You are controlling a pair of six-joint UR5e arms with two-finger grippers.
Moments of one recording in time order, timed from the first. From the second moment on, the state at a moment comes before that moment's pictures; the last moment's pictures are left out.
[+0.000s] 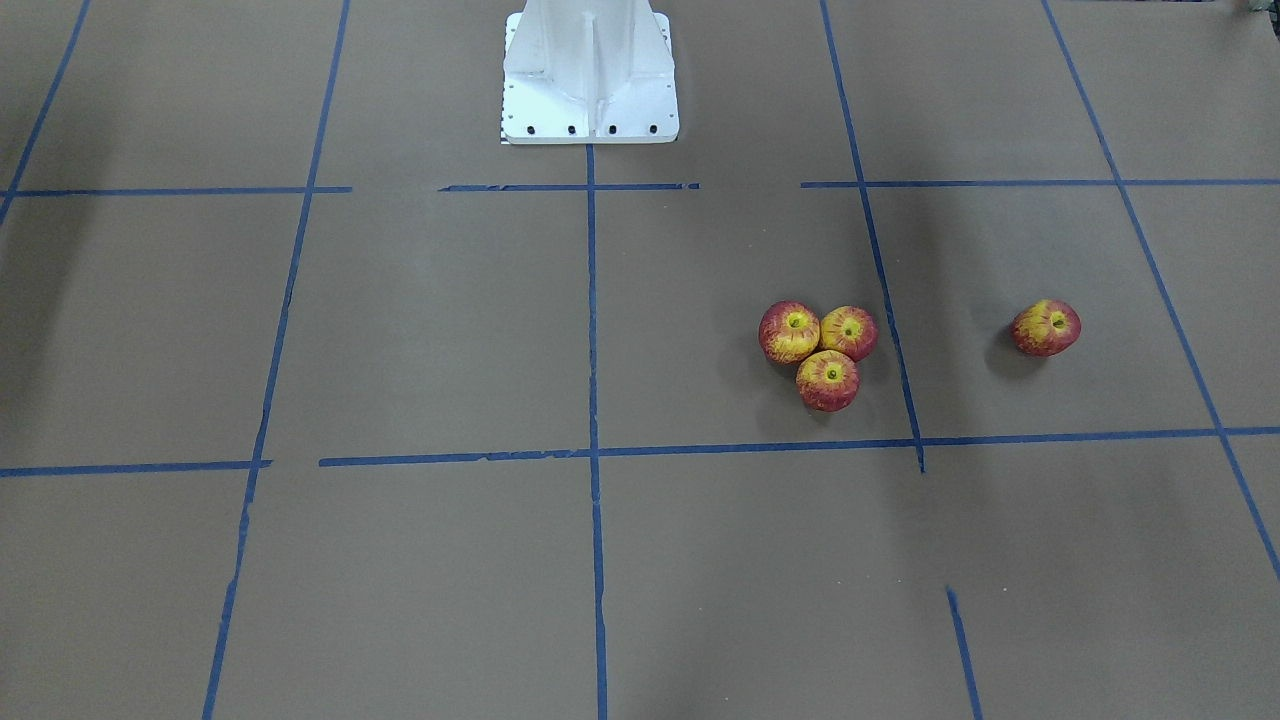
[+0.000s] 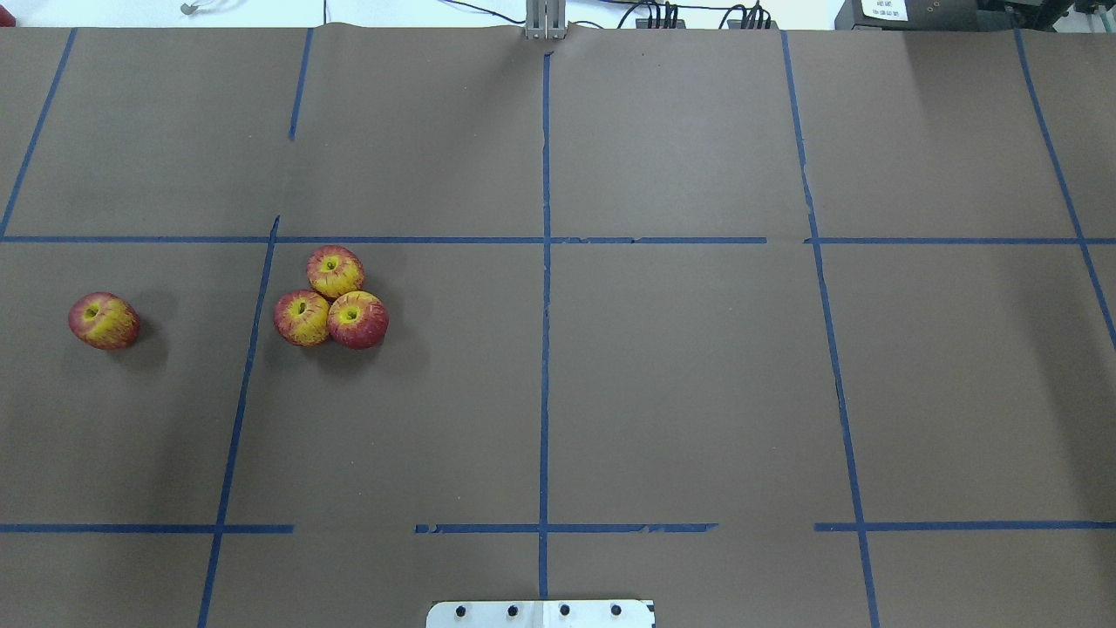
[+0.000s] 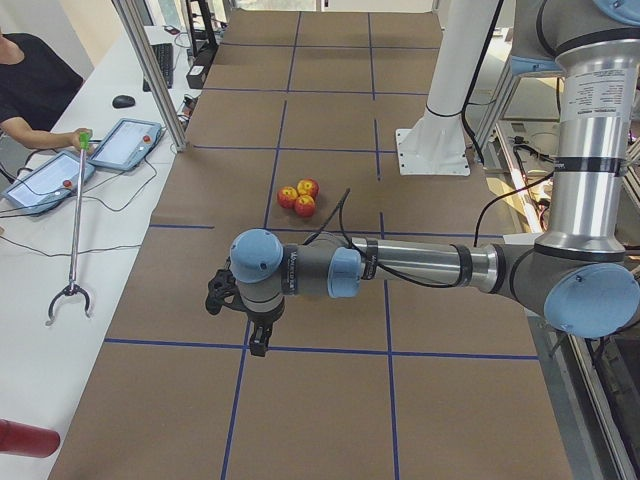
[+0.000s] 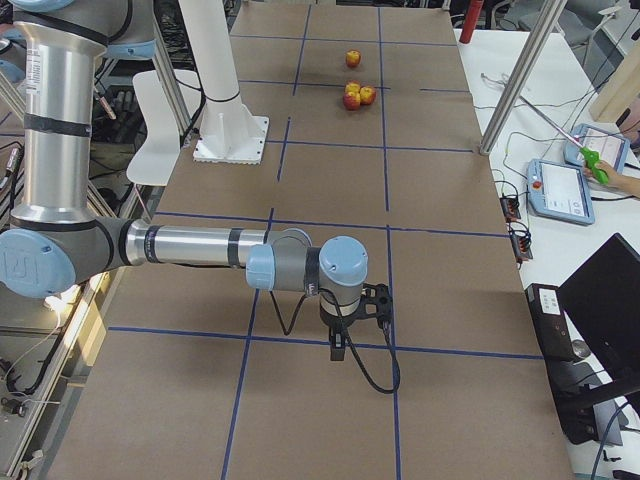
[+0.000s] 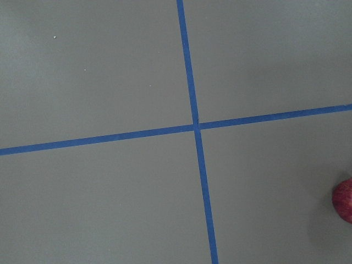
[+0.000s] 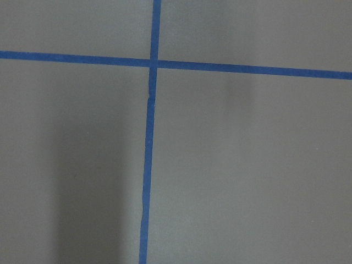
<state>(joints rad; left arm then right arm) -1.63 -1.58 -1.63 -1.56 -2.39 0.14 1.59 -1.71 1.71 -1.58 2.30 -0.06</state>
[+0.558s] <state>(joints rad) -1.63 -1.57 -1.64 -1.56 -2.38 0.13 1.59 -1.71 1.71 -1.59 2.30 -0.06</state>
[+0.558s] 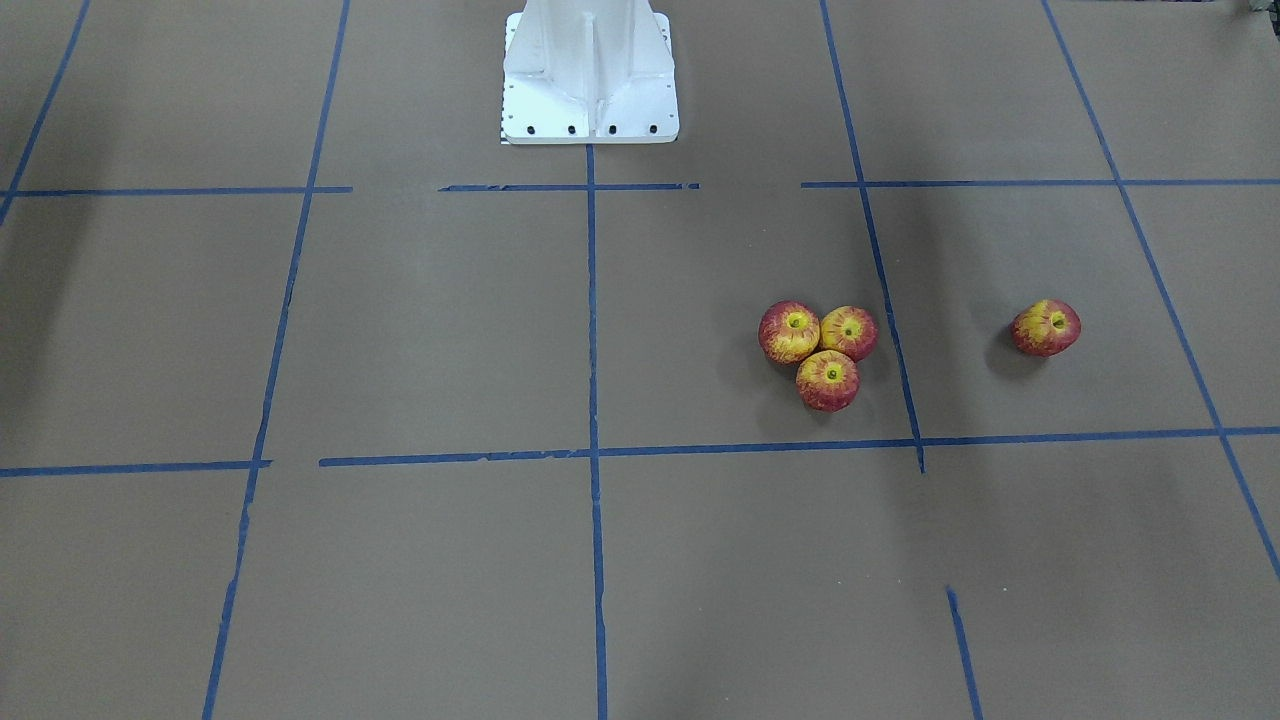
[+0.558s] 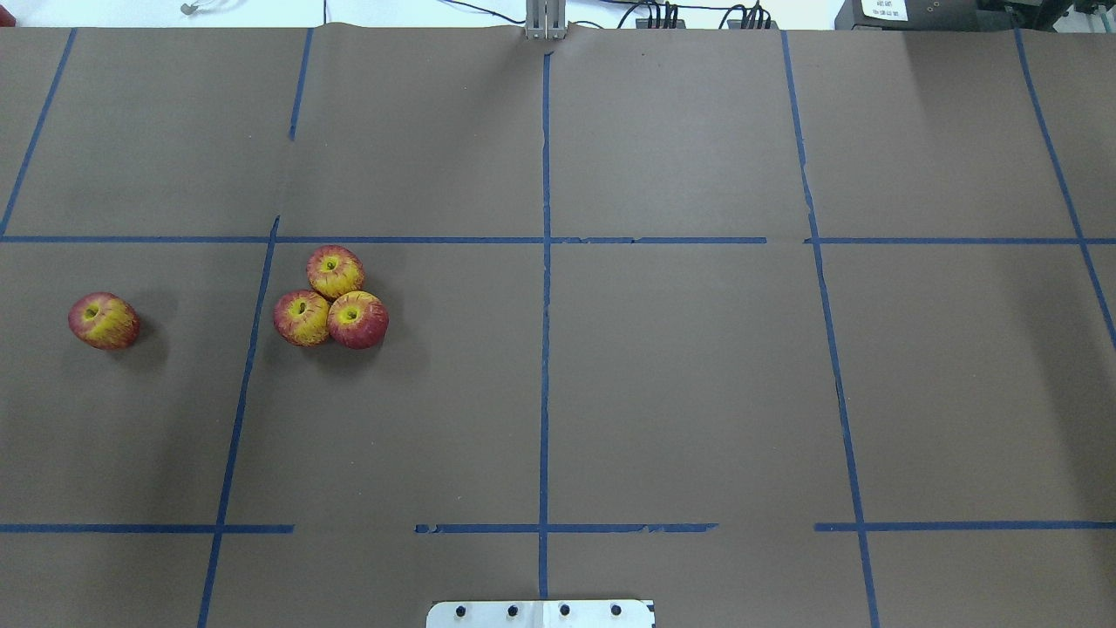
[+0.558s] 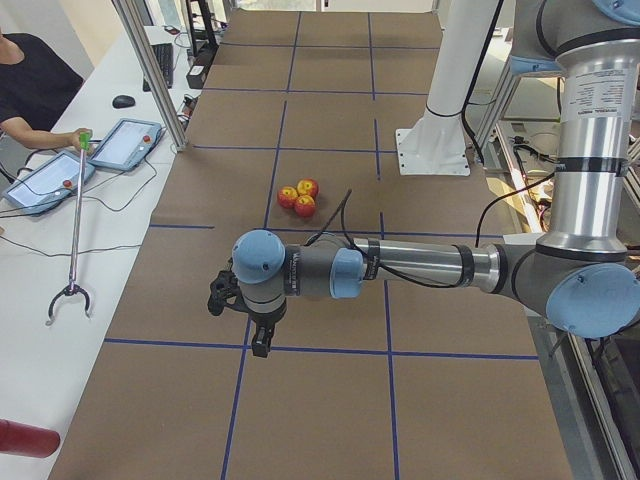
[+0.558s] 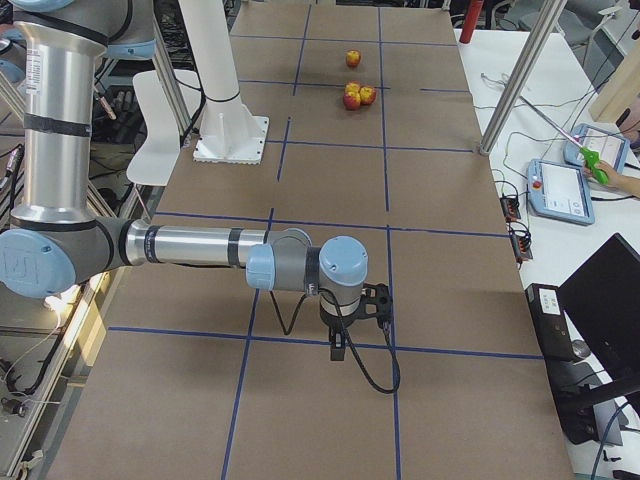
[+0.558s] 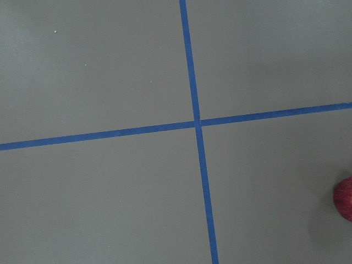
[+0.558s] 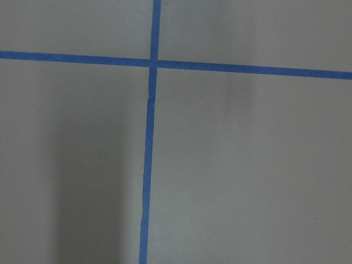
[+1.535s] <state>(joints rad) -1.58 -1.56 -1.64 -1.61 -2.41 0.09 1.59 -1.71 1.71 -1.58 2.29 -0.06</state>
